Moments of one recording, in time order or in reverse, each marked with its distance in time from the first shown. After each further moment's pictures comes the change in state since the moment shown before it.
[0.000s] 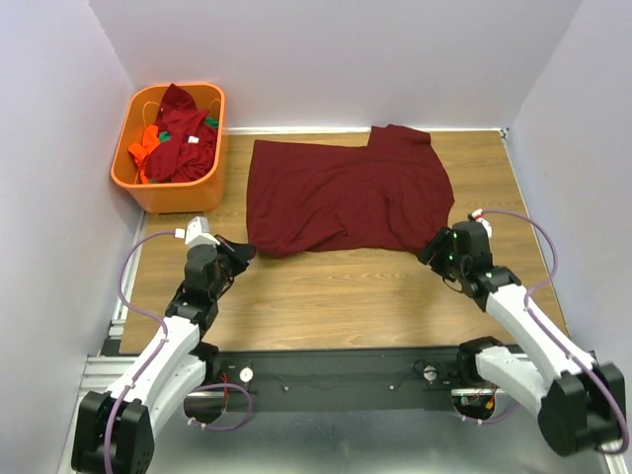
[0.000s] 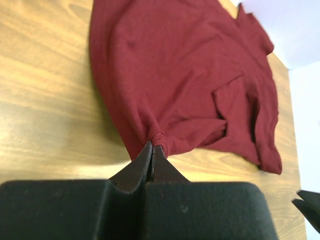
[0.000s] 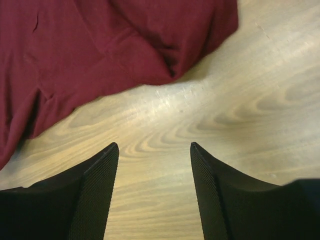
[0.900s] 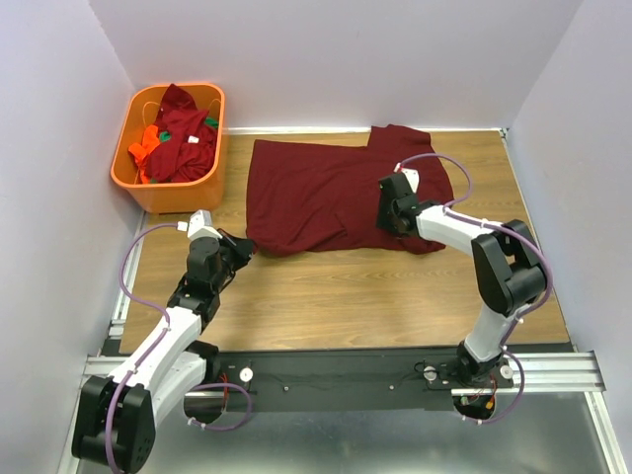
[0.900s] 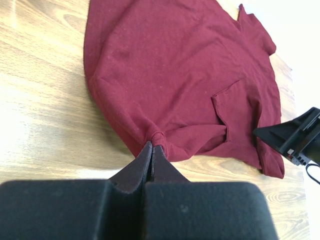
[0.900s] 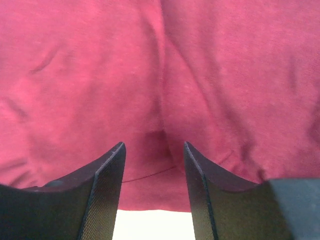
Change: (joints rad) left arm 0.000 0.092 0.056 0.034 0.000 0.021; right arm 0.212 0.883 0.586 0.150 0.210 -0.245
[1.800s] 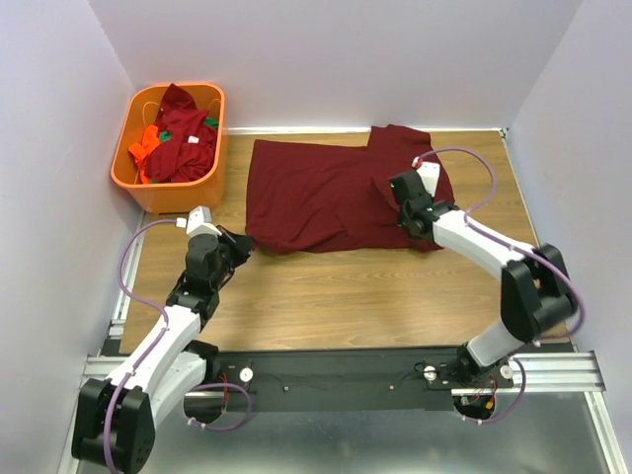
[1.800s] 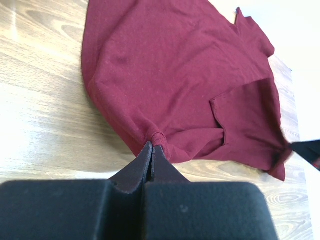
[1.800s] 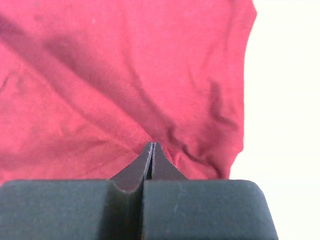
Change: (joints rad) left arm 0.000 0.005 0.034 -0.025 -0.004 0.021; right arm 0.024 -0.137 -0.010 -0.149 0.271 -0.017
